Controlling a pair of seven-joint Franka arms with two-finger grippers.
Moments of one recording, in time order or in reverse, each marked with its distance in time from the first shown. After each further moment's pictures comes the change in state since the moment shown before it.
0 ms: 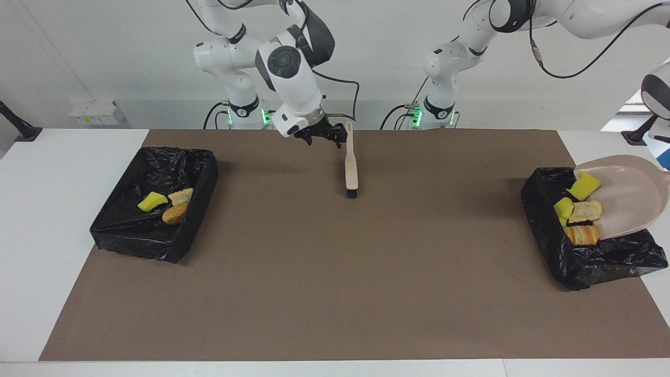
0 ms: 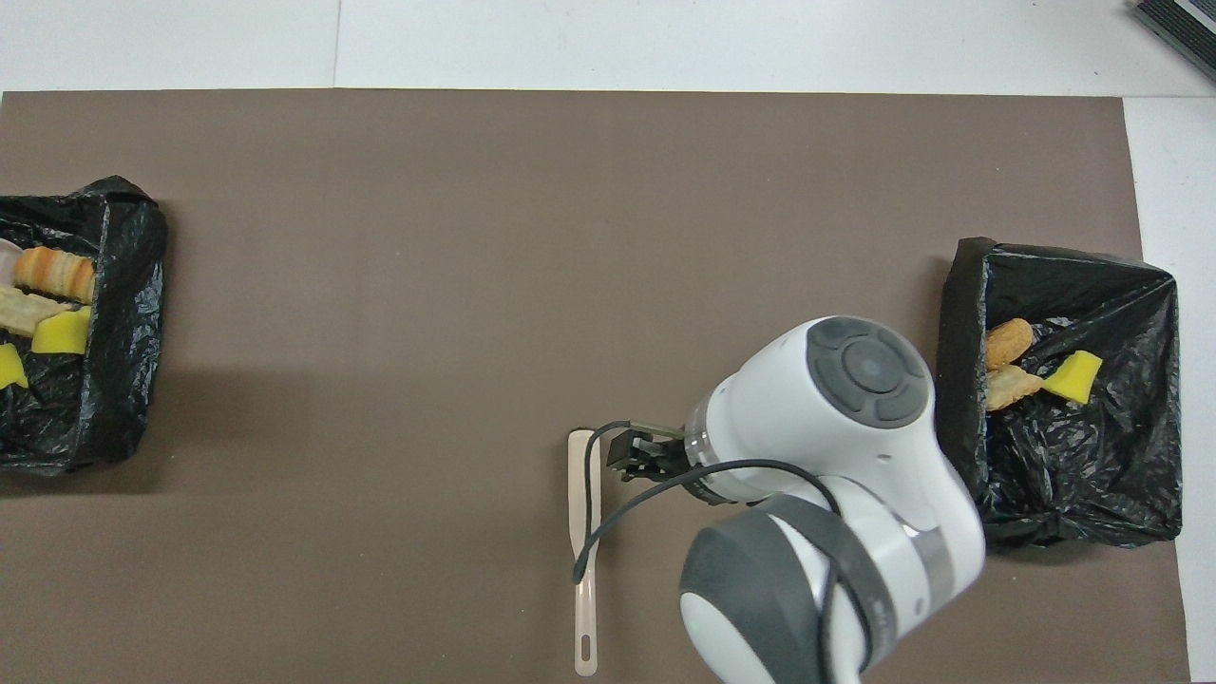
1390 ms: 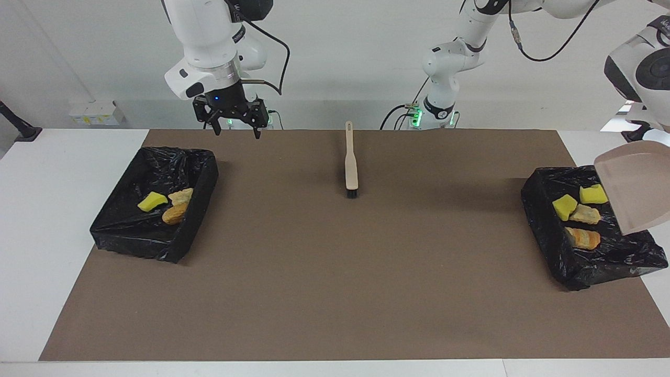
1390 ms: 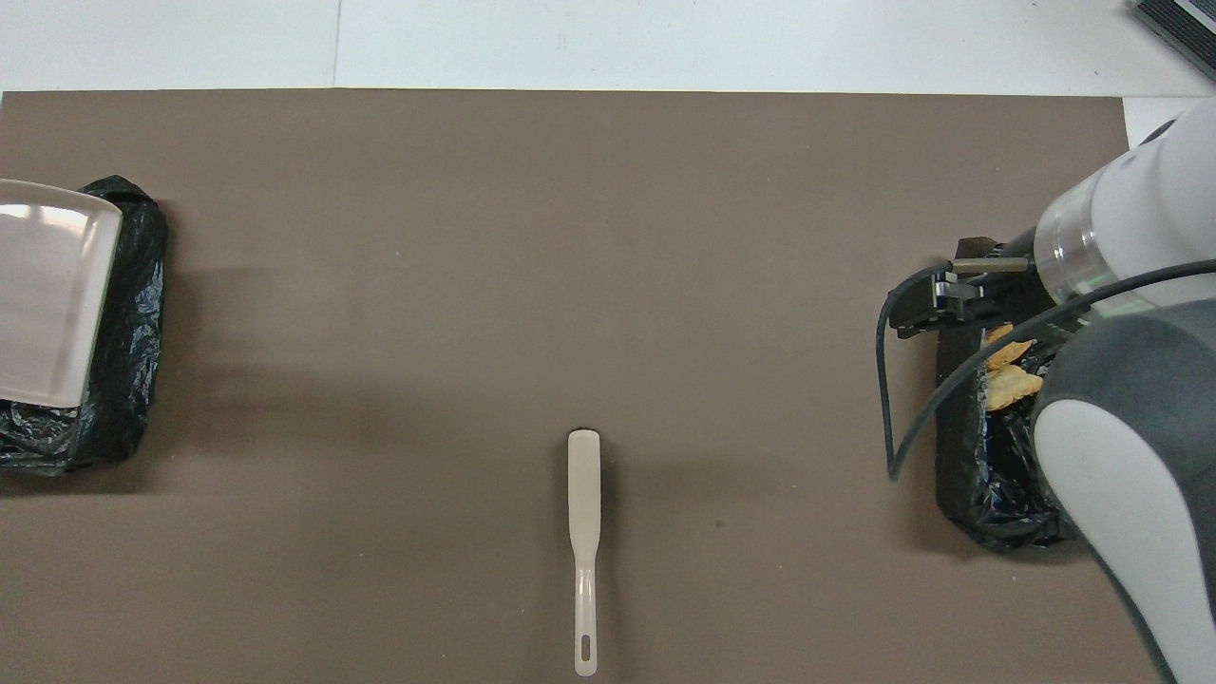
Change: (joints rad) left arm -0.163 -0.154 -0.004 -0.155 -0.282 0.000 -0.122; right arm -0.245 0.108 -0.015 0.483 -0.343 -0.340 -0.368
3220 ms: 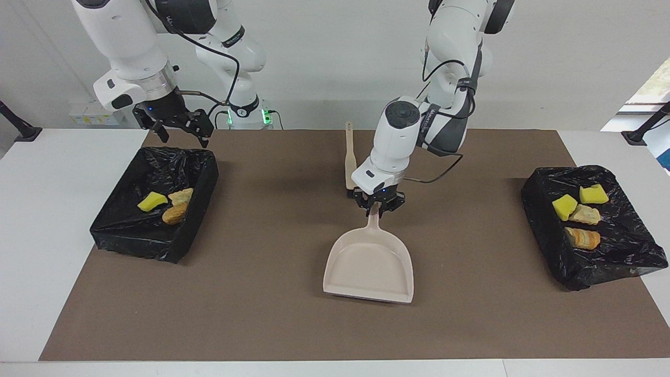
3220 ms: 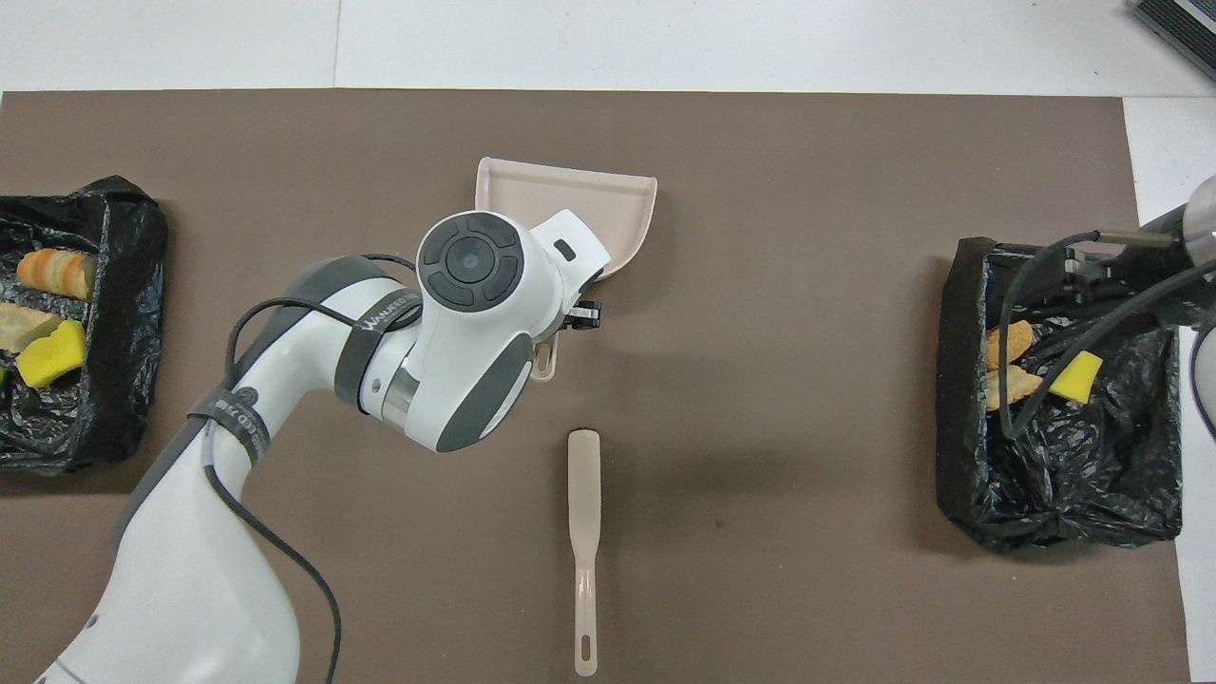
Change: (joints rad) left arm -0.692 0.186 -0.016 -0.201 -0.521 0.454 -2.151; right arm -0.160 0.001 -0.003 -0.012 0.000 -0.004 -0.063
